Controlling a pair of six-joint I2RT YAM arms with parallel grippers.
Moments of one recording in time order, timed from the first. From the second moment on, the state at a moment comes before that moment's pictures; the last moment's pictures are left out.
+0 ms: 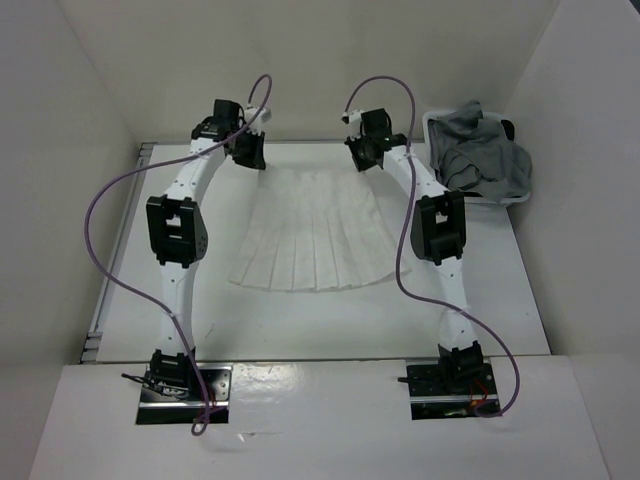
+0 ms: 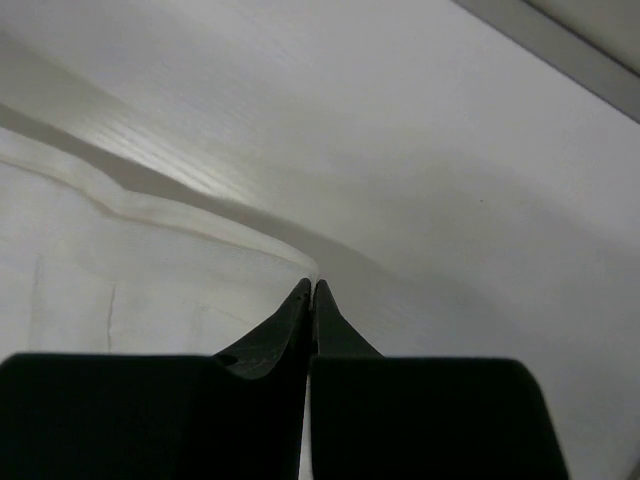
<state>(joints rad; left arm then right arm) -0.12 2.40 2.30 -0.76 0.37 0.16 0.28 2.45 2.23 -0.55 -0.08 -0.22</state>
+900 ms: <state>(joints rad) -0.08 2.45 2.85 -1.24 0.53 0.26 0.25 2.49 2.74 -0.95 -0.18 -0.19</state>
